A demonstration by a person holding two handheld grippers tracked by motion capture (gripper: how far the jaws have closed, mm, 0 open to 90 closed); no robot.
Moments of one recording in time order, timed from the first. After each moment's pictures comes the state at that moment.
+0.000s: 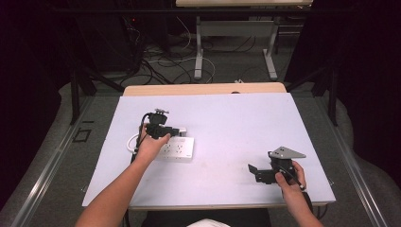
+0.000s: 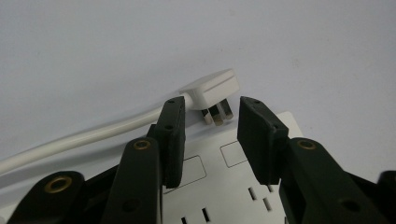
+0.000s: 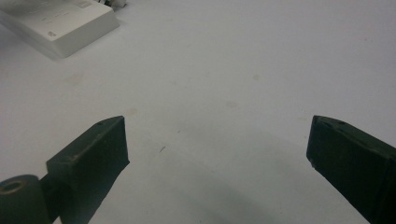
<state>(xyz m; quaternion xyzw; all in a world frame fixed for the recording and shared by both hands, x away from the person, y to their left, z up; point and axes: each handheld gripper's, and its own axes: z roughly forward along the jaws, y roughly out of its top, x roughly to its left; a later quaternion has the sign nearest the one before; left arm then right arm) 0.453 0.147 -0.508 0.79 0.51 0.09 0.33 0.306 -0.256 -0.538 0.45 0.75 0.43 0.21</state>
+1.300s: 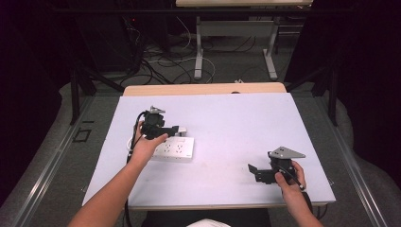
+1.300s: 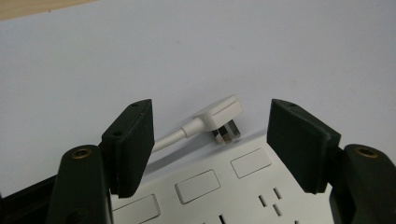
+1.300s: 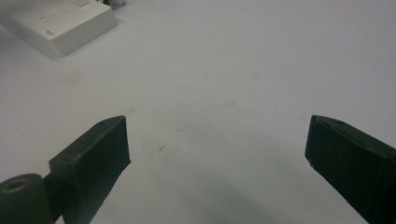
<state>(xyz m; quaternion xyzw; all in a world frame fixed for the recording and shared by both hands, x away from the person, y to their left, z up) 0.440 0.157 -0.493 0.79 0.46 0.16 0.36 0.306 -0.256 -0.538 0.45 0.75 0.43 0.21</state>
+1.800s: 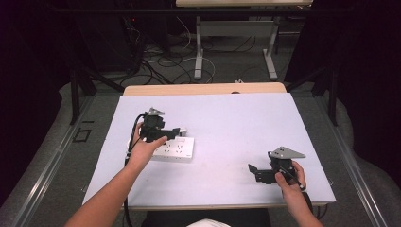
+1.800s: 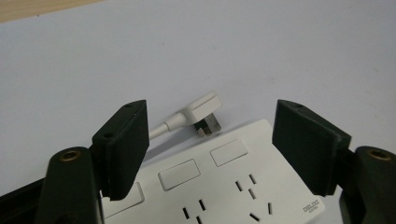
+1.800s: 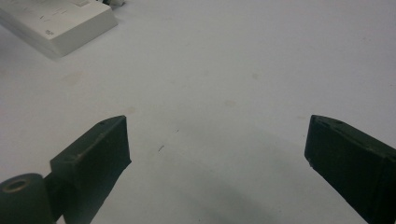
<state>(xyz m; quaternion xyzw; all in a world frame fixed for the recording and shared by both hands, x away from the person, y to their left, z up) 0.426 0.157 -0.484 0.79 0.45 0.15 0.38 0.306 -0.256 -0.538 0.45 0.75 0.43 0.21</state>
